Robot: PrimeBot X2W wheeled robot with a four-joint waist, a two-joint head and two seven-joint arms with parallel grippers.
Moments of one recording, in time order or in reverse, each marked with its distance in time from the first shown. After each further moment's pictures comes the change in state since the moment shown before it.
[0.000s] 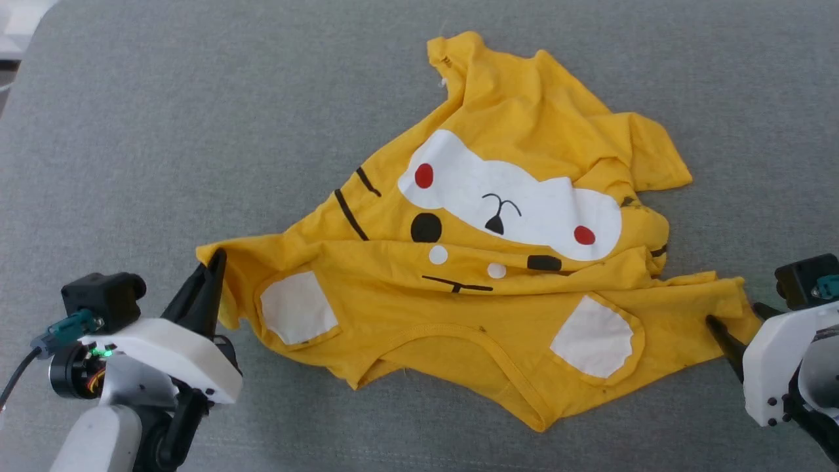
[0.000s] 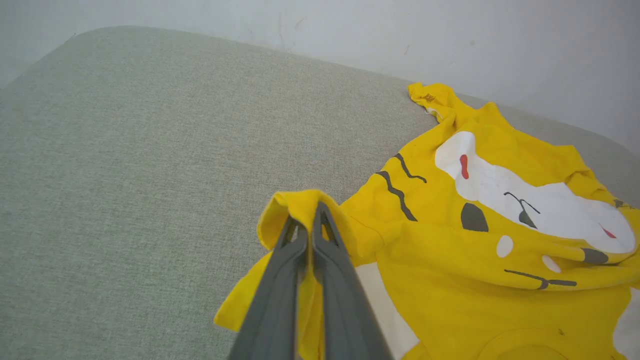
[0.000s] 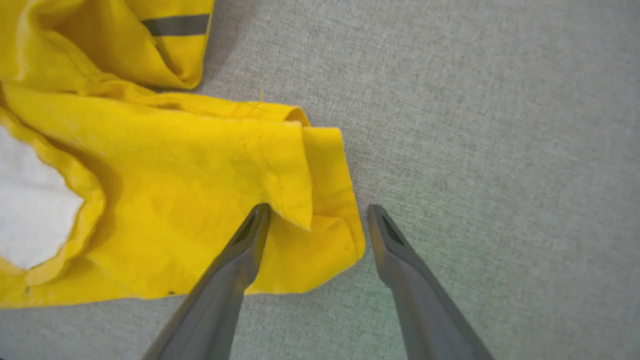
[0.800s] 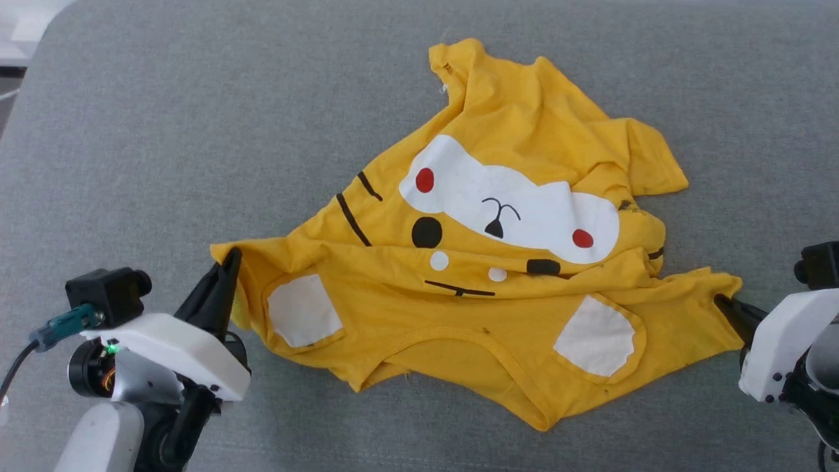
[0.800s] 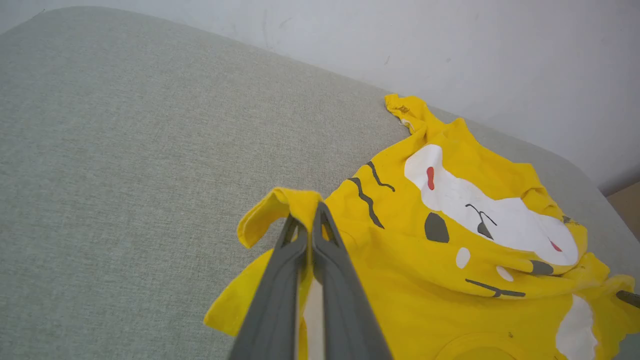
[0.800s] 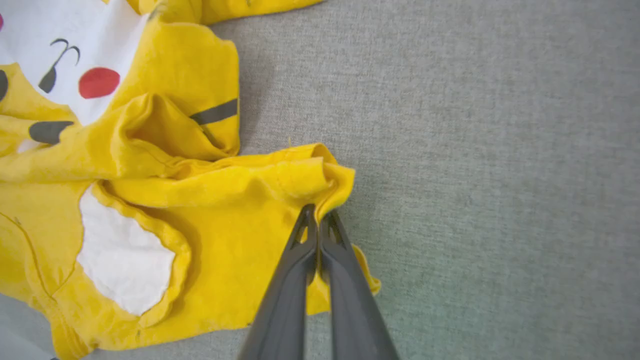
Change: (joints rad) left arm -0.011 -0.018 -0.007 -0.012 -0.083 -0.002 0.031; right arm -0.046 0.072 -0.078 0.050 0.165 0.001 0.048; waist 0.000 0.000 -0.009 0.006
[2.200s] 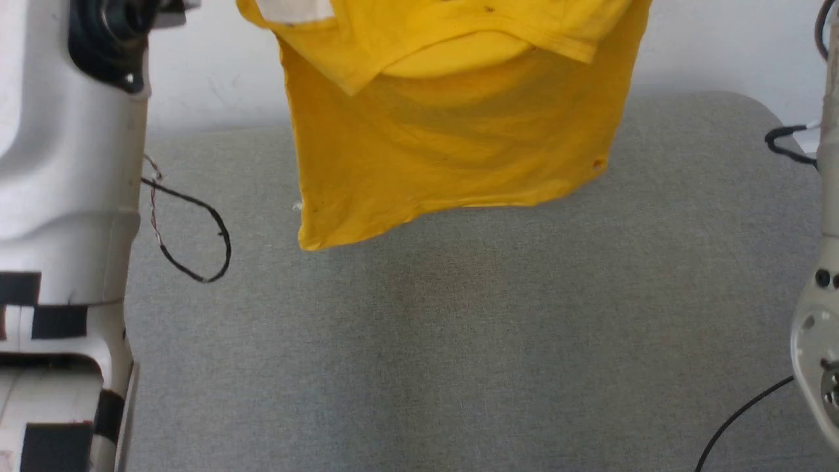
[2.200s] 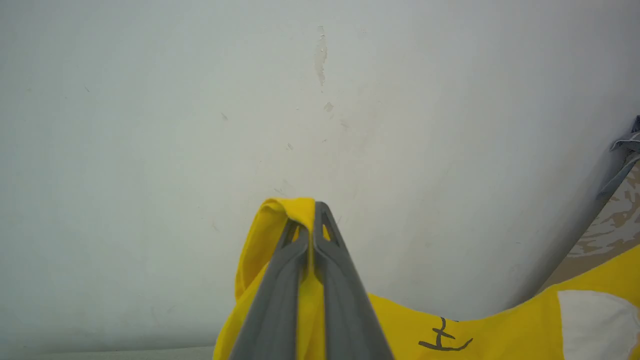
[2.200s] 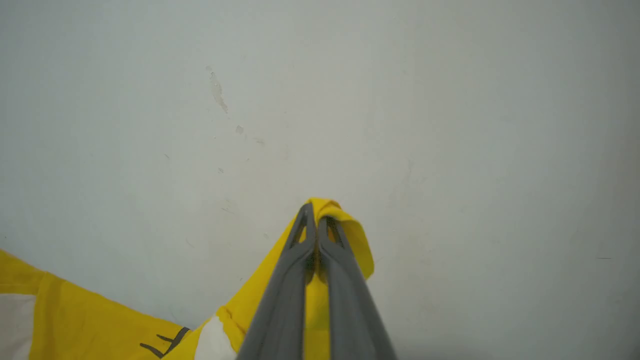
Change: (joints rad) left arm -1.057 -0.080 -0.095 0.542 0.028 0.104 0.236; right arm -1.110 0.255 -0.047 0.489 -0.308 -0.001 -0.195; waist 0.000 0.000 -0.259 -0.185
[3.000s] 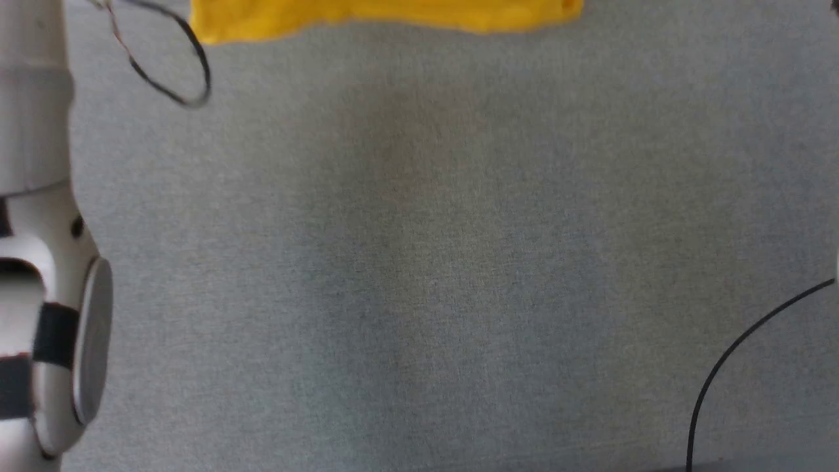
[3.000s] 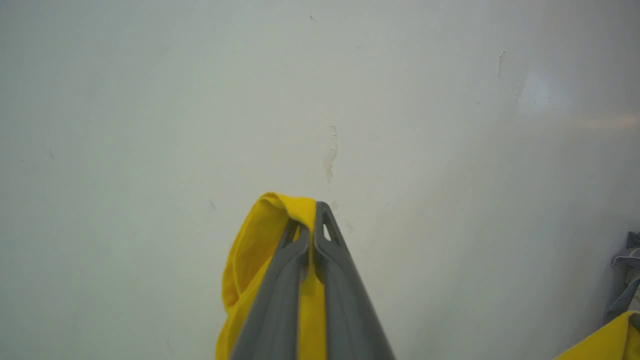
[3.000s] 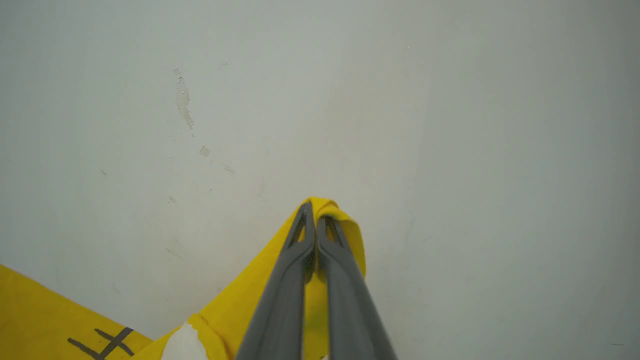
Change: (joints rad) left arm -0.318 -0.048 0.074 0.086 0.008 -0.011 -0.335; right arm -0.330 0.036 -0.021 0.199 -0.202 0.000 -0.309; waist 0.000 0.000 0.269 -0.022
